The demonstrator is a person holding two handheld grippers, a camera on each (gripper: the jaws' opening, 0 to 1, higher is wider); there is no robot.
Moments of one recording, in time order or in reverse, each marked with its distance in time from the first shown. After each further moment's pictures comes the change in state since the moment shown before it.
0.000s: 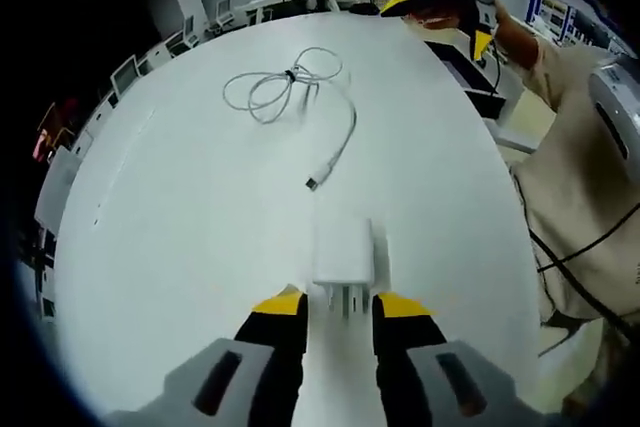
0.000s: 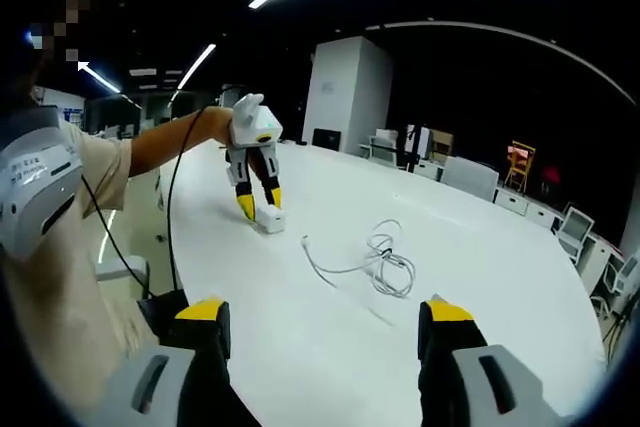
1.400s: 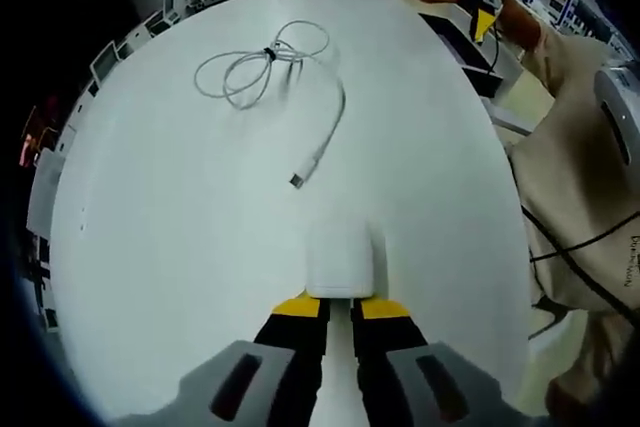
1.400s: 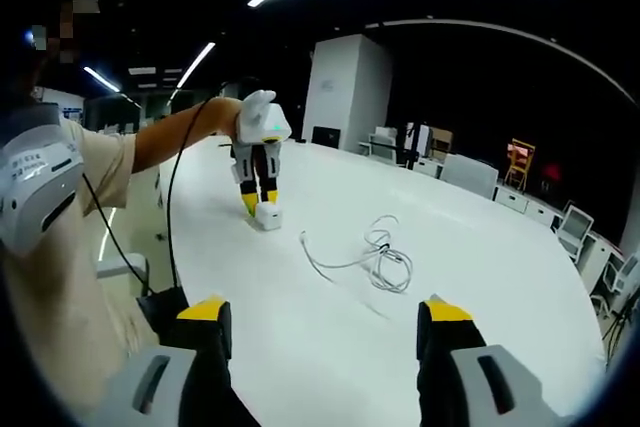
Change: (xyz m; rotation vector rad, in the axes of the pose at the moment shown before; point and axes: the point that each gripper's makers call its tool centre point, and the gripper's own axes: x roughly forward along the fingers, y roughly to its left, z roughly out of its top) left arm 0.006 -0.007 0.000 0.026 0.146 -0.066; right arm 0.001 -0.003 -0.003 0.002 0.009 0.002
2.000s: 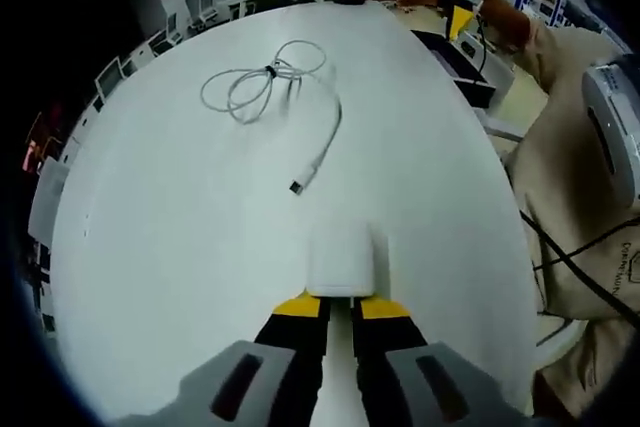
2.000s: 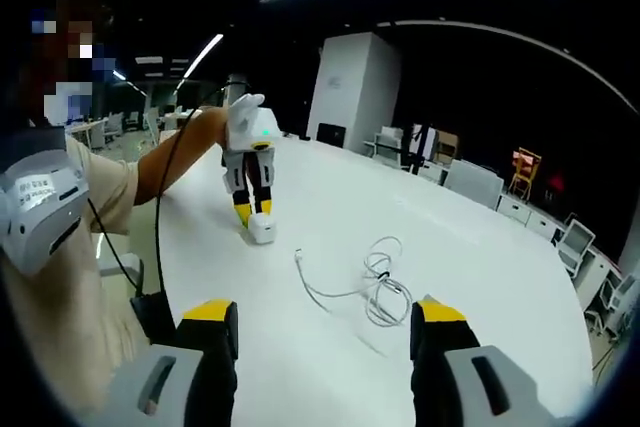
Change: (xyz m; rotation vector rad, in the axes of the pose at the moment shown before) left arm -0.002 -0.001 -0.002 0.024 -0.131 0.015; right arm 0.025 -0.004 0.030 -0.059 0.032 0.007
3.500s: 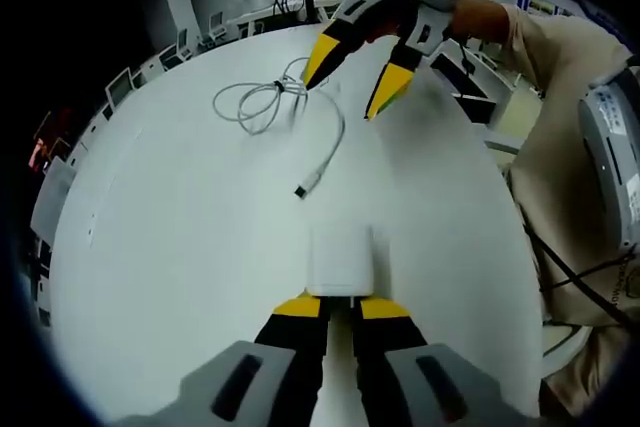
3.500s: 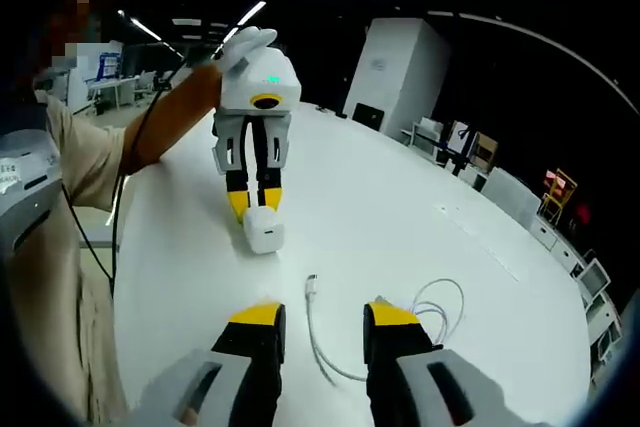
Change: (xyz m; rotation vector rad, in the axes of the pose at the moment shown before) left arm 0.002 -0.004 0.002 -0.012 -0.081 0.026; right arm 0.112 0.024 0.015 -0.146 0.086 0.118
